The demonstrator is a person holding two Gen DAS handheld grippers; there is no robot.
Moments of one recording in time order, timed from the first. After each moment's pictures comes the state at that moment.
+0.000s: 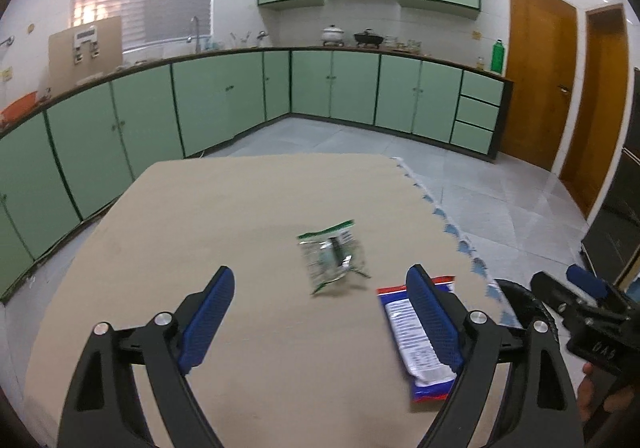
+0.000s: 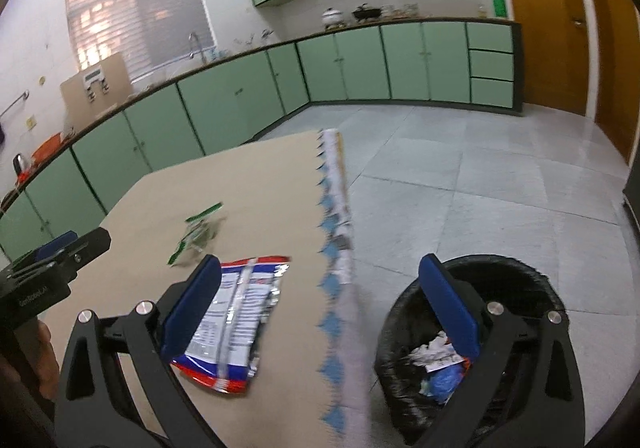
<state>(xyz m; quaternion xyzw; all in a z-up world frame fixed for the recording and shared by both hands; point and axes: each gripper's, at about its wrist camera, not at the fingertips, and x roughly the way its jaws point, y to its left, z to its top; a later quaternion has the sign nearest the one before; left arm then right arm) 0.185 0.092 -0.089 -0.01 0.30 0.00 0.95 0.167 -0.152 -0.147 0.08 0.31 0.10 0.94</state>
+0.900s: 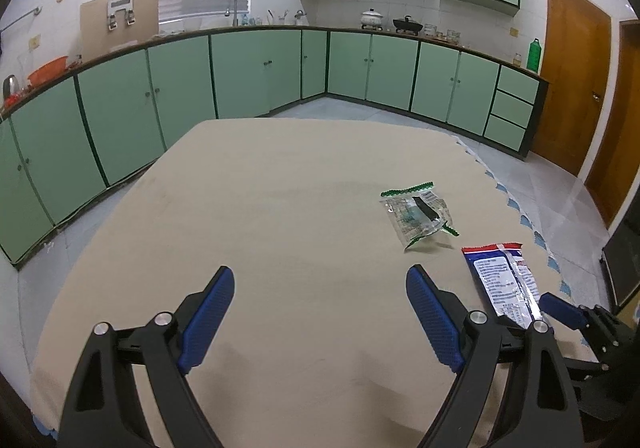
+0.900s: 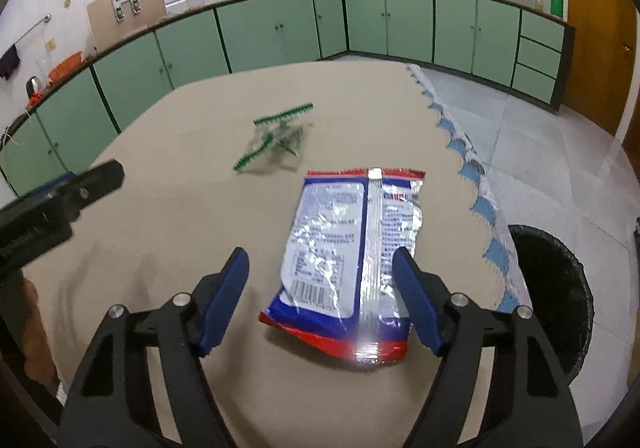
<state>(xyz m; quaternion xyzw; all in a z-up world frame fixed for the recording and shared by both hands) 0.163 0.153 -0.121 -0.03 0.33 0.05 0.94 0.155 -0.055 -0.180 0.00 0.39 0.15 0.91</state>
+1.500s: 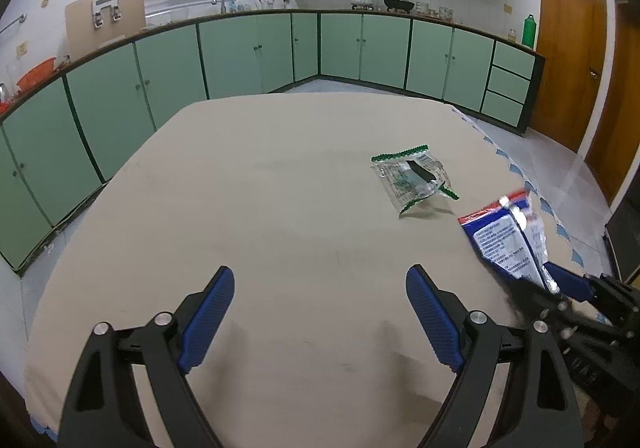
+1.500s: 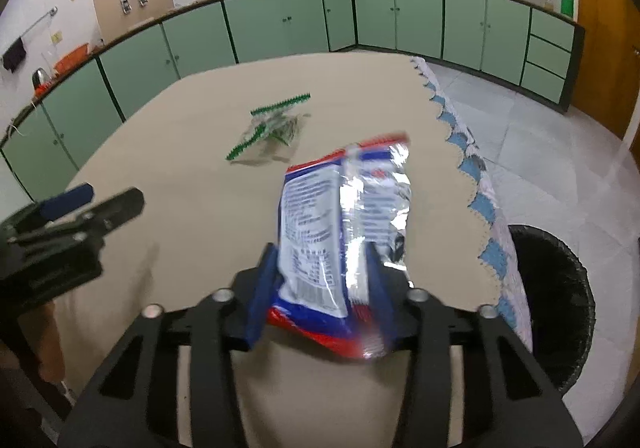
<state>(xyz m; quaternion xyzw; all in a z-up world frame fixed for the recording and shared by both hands) 0.168 0.140 -0.142 -0.01 0.36 0.04 0.93 0.161 -0.068 -0.184 -0.01 0.39 0.17 0.90</state>
